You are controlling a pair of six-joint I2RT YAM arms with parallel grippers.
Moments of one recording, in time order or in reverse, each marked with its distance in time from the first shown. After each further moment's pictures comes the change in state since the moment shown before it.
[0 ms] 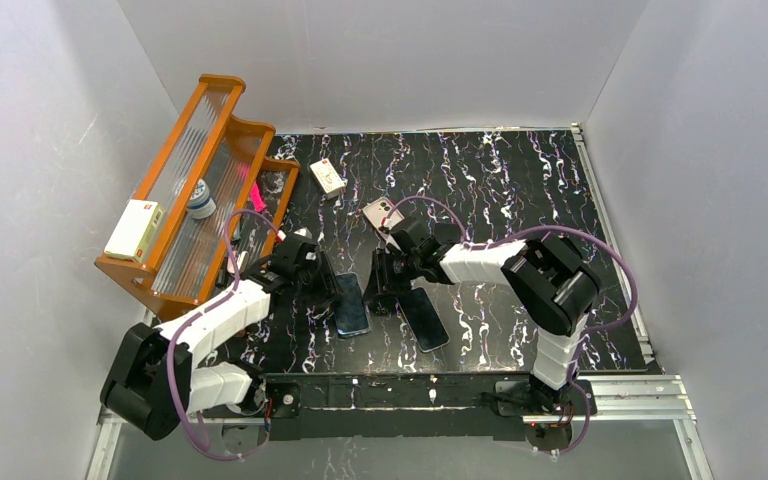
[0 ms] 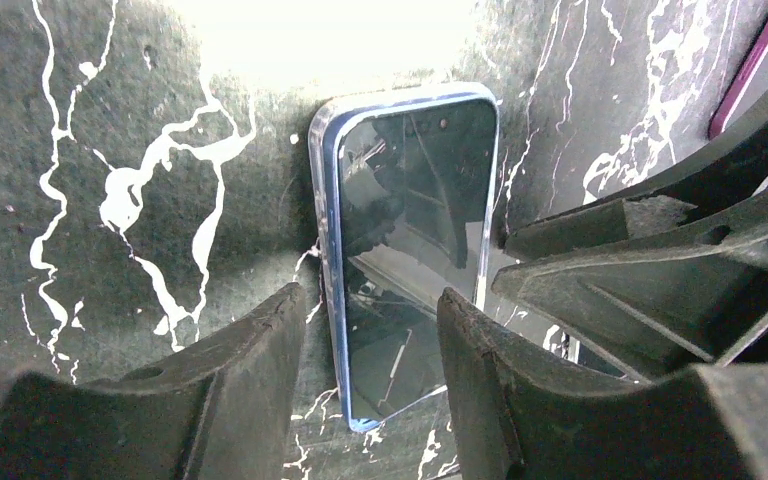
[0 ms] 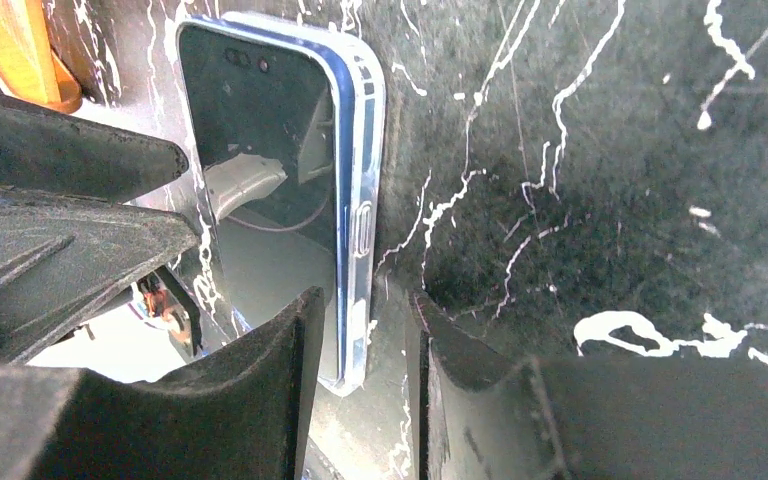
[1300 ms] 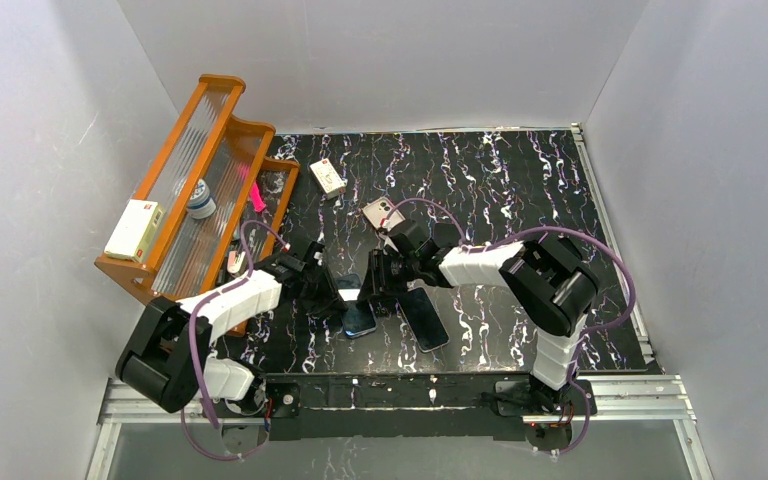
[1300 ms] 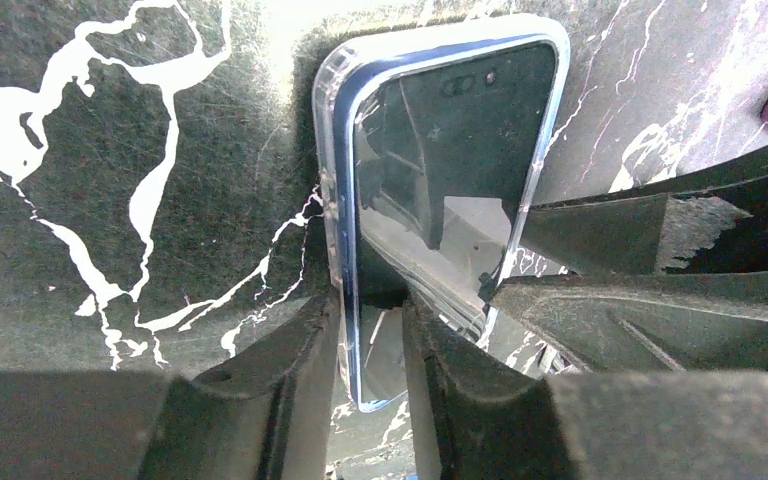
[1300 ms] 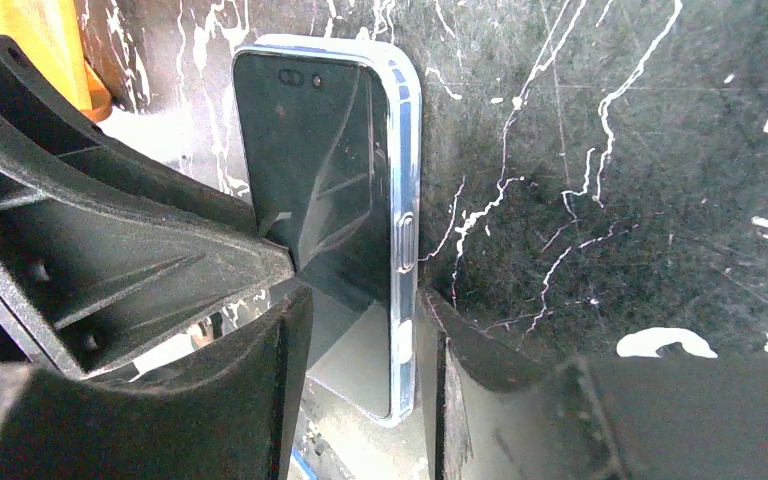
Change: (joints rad) left arm -0.006 0.150 0.035 -0.036 0.132 -0.121; right arm 0.011 0.014 -0.002 0.055 0.007 0.052
